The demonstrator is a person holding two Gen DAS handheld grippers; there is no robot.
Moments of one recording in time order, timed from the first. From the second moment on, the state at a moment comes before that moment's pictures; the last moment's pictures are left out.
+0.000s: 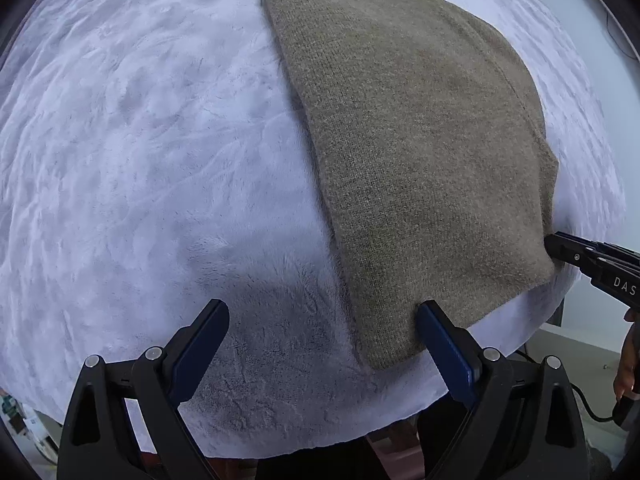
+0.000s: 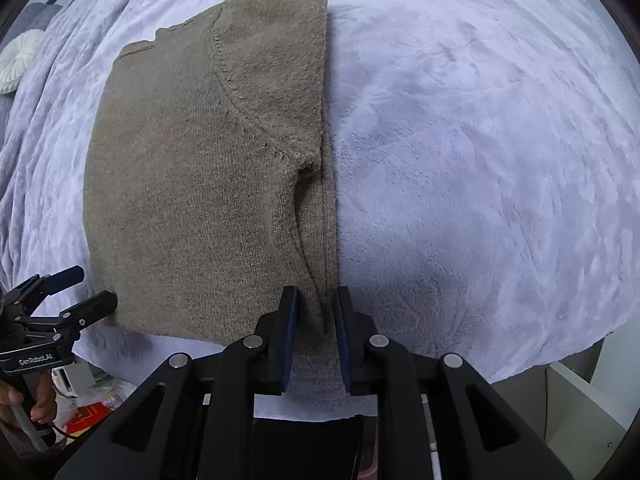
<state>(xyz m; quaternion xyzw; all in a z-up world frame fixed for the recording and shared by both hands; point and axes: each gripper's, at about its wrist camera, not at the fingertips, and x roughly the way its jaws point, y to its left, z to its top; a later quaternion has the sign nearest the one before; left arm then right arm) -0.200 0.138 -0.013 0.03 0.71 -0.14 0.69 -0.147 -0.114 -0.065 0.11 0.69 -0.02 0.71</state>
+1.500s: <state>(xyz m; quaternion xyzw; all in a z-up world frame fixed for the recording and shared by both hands) -0.178 0.107 0.070 0.01 0.68 -0.08 0.73 -0.103 -0.148 -0.007 0.17 0.67 0.04 0.72</state>
